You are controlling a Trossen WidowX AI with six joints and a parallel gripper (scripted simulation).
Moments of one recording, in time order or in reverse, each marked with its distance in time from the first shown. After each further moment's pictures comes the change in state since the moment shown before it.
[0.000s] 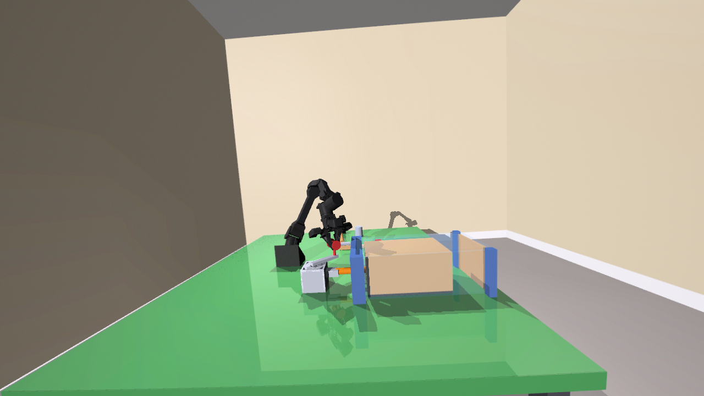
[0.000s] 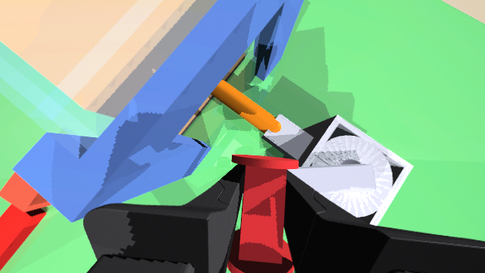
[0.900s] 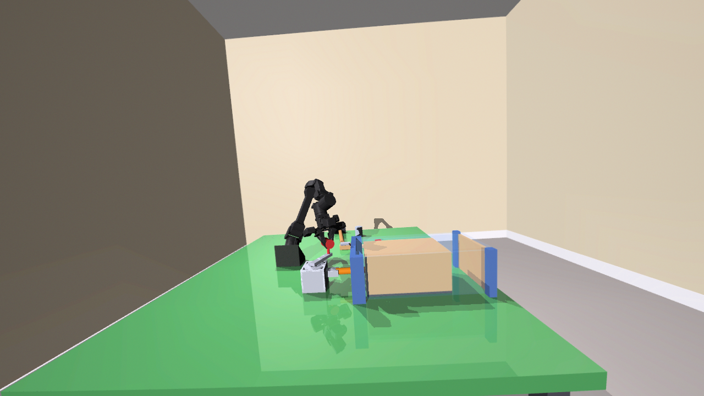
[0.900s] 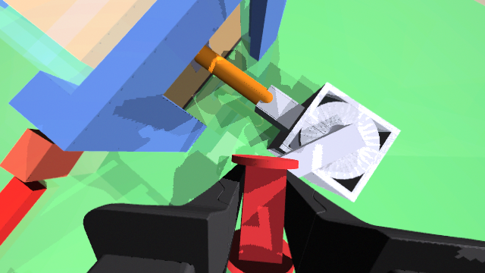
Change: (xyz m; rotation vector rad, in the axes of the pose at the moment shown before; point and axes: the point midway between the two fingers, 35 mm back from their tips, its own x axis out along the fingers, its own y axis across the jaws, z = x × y) arm -0.015 -0.014 -0.032 0.002 0.008 0.005
